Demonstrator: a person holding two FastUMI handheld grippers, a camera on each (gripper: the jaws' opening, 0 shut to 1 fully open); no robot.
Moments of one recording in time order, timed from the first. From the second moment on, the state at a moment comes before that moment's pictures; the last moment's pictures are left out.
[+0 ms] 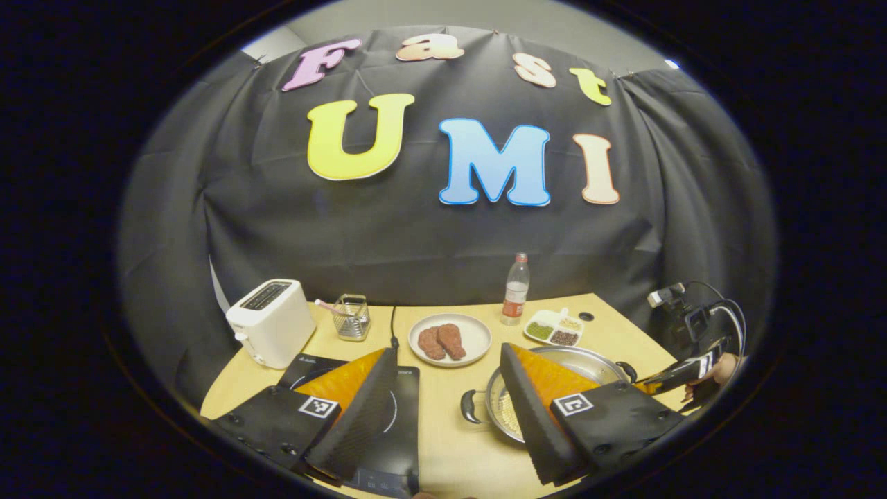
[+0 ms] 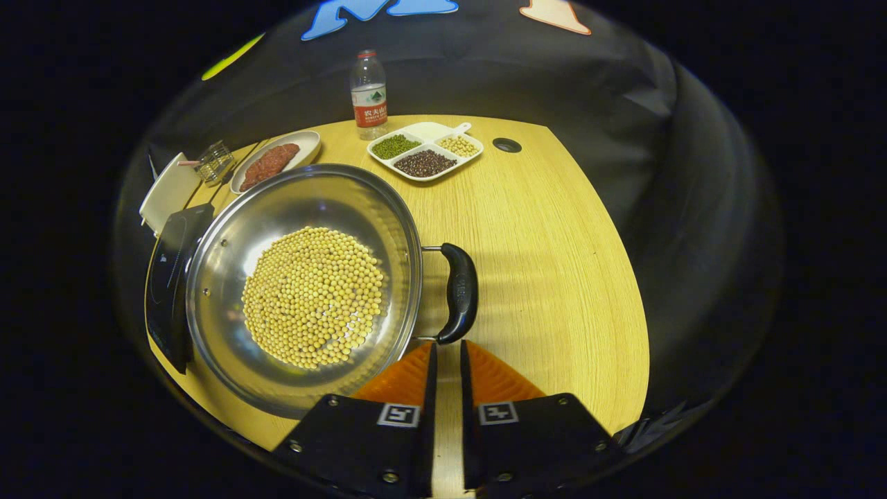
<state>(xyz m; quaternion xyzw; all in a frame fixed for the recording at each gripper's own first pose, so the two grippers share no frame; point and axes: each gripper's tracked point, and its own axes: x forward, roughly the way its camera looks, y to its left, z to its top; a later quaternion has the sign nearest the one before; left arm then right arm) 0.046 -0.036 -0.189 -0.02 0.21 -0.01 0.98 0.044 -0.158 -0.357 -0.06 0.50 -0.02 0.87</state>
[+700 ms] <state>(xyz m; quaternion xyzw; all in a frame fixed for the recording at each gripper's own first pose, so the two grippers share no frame) 0.088 -0.083 -0.326 -0.02 0.31 -0.05 0.95 0.073 -0.148 -0.308 -0.02 0.35 0.00 0.94</state>
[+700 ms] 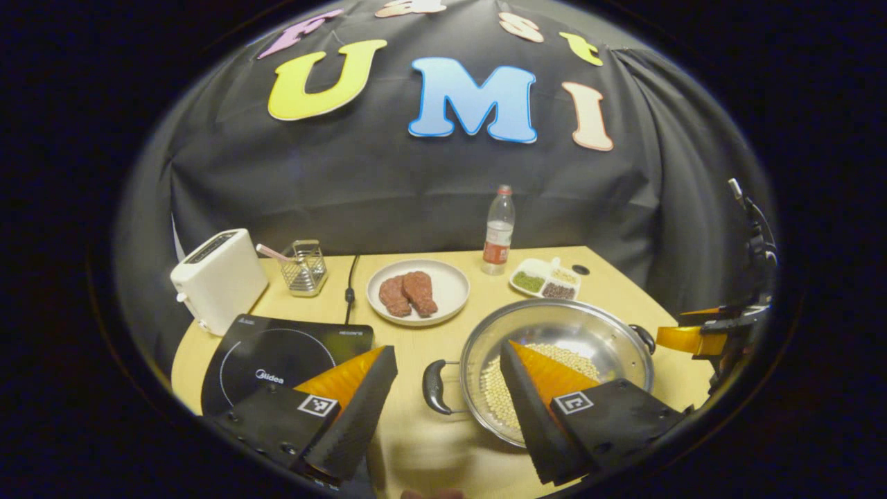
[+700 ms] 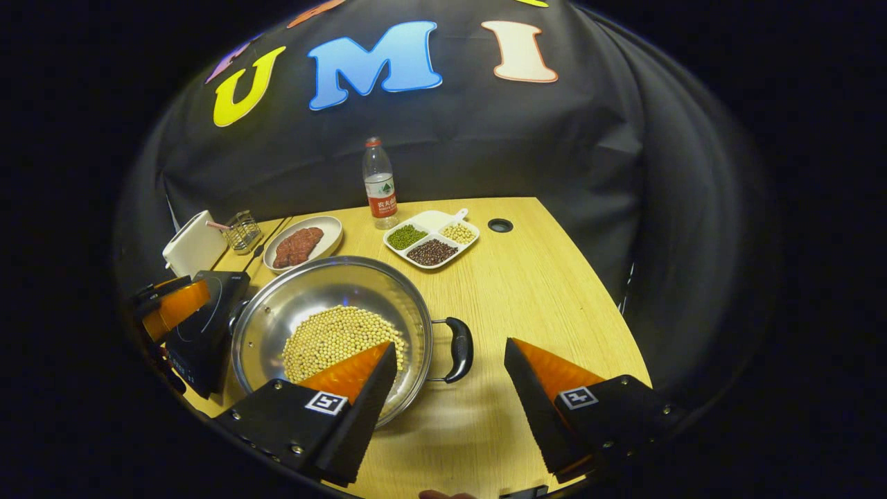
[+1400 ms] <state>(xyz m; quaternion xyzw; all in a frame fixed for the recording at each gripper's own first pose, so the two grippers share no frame) 0.096 -0.093 -0.428 0.00 0.41 -0.05 0.91 0.110 -0.154 -0.371 0.00 0.40 -0.02 0.91</state>
